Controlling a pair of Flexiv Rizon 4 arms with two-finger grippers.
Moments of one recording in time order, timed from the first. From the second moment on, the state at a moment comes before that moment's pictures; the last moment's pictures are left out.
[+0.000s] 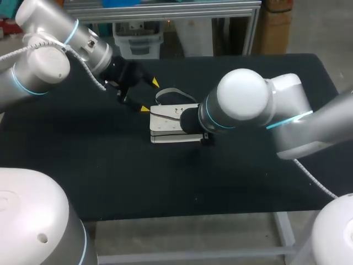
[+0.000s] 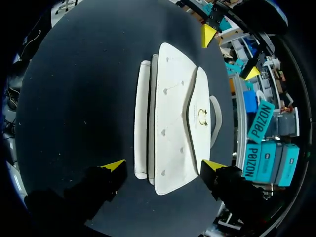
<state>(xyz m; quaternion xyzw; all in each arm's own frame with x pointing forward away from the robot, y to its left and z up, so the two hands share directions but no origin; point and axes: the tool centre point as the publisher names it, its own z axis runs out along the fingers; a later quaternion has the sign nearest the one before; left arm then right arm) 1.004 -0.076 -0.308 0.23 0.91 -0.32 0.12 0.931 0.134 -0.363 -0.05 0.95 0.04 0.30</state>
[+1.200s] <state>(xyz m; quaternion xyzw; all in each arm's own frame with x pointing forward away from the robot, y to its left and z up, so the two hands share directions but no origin) 1.012 -0.082 -0.320 0.24 0.91 -0.31 0.10 0.957 0.140 -0.373 -0.06 0.94 0.00 0.34</state>
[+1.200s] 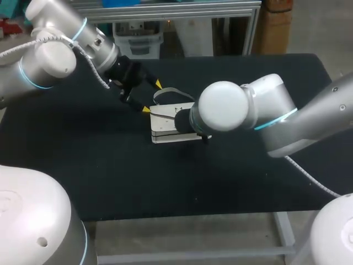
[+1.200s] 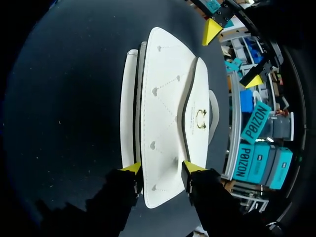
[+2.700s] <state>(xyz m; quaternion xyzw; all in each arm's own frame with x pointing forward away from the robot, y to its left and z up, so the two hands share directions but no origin) 1.017 -0.104 -0.322 0.26 0.90 -0.31 0.12 0.945 0.145 -0.379 -0.05 0.94 0.05 0.34</state>
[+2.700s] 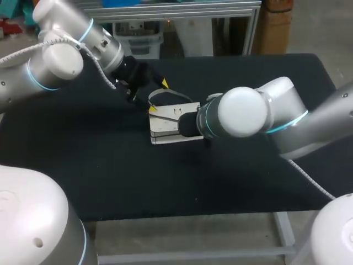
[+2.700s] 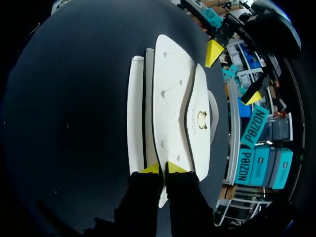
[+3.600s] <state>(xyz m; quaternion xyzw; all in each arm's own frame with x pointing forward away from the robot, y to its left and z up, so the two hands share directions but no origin) 0.982 -0.118 -0.339 0.34 0.86 -0.32 0.22 0.942 0.152 -0.384 0.01 0.94 0.03 0.34</state>
